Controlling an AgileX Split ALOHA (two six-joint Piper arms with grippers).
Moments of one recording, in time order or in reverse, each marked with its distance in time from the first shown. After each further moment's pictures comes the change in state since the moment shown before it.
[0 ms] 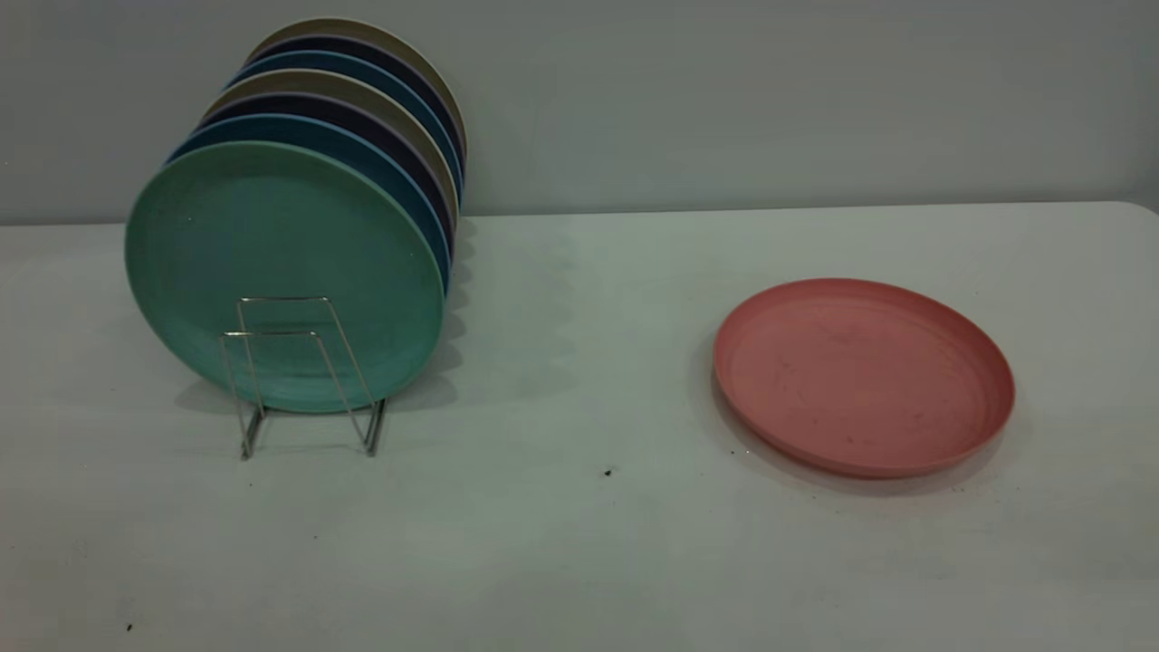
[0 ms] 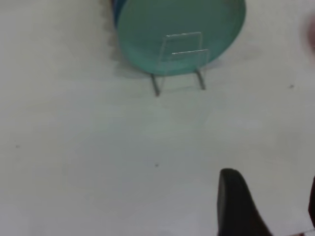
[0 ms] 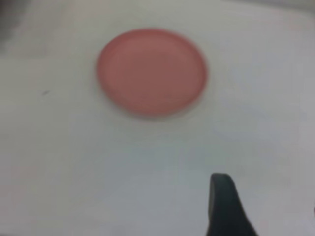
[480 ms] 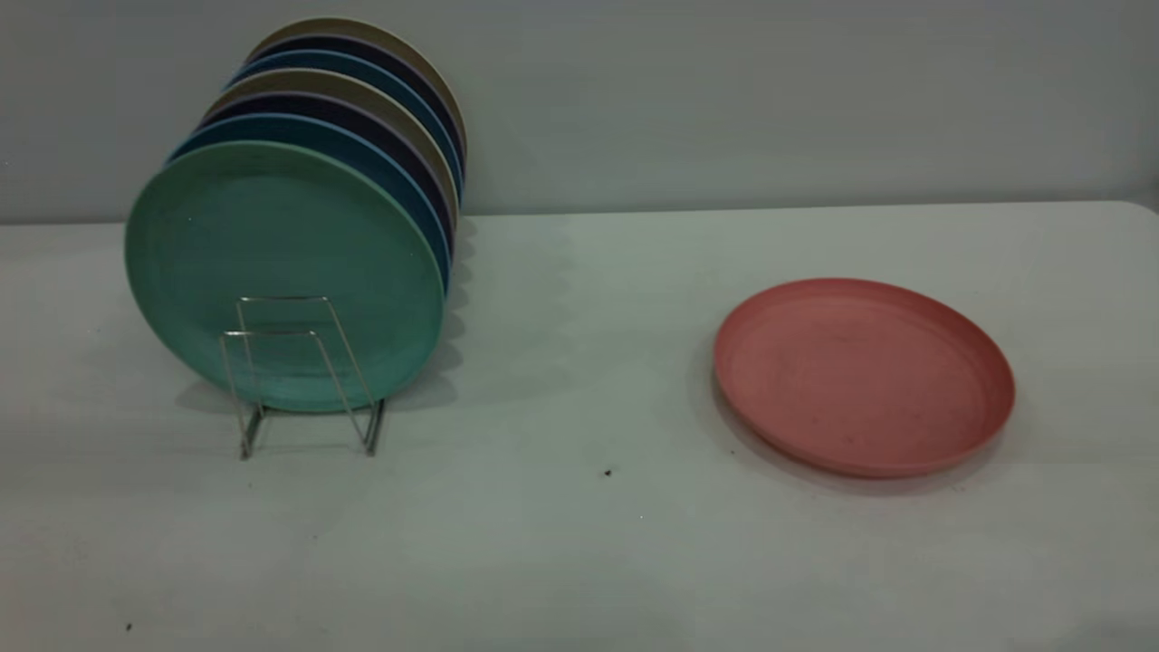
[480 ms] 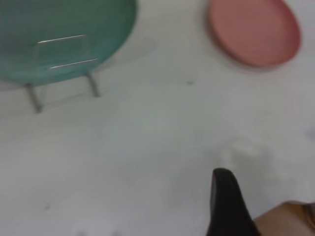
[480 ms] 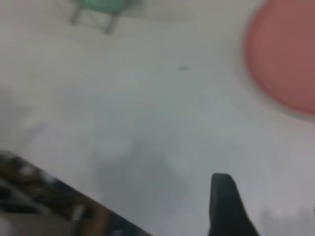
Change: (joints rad) left arm 0.000 0.499 -0.061 -0.490 -0.131 0.433; right arm 0.000 0.731 -0.084 0.701 -0.165 -0.626
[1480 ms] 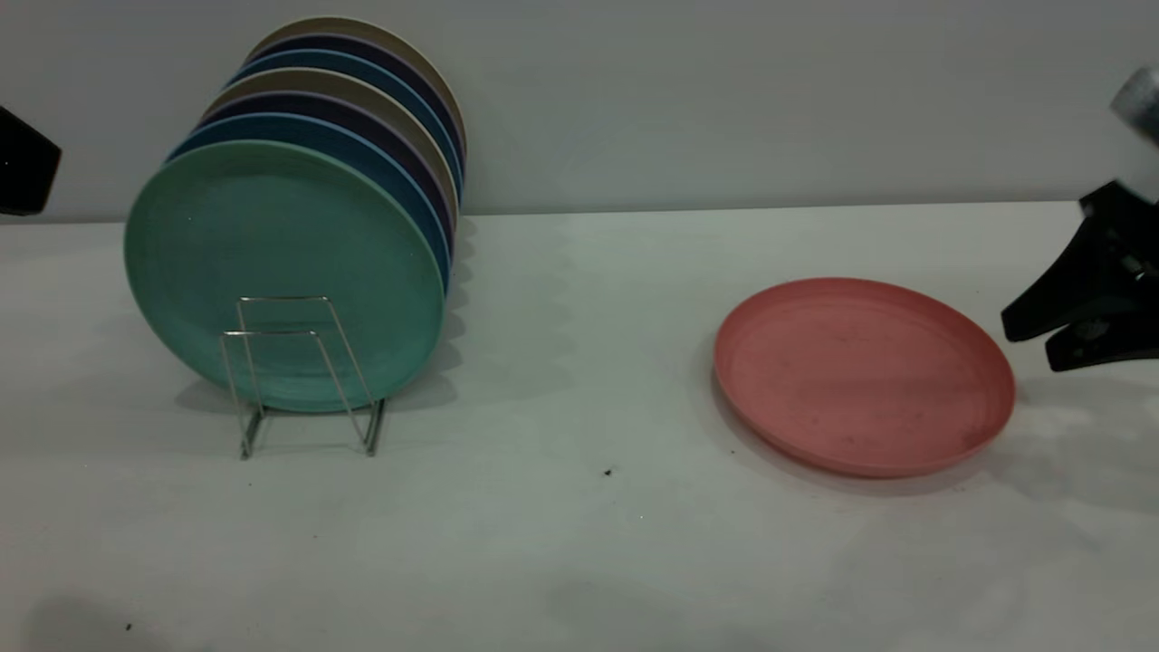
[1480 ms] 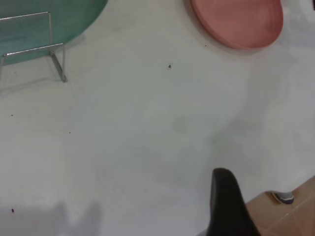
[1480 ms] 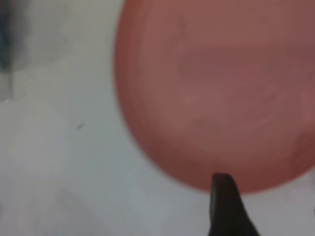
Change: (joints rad) left arm 0.000 0.207 -0.038 -0.086 0.000 0.079; right arm -0.275 1.068 -0.484 0.286 0.025 -0.297
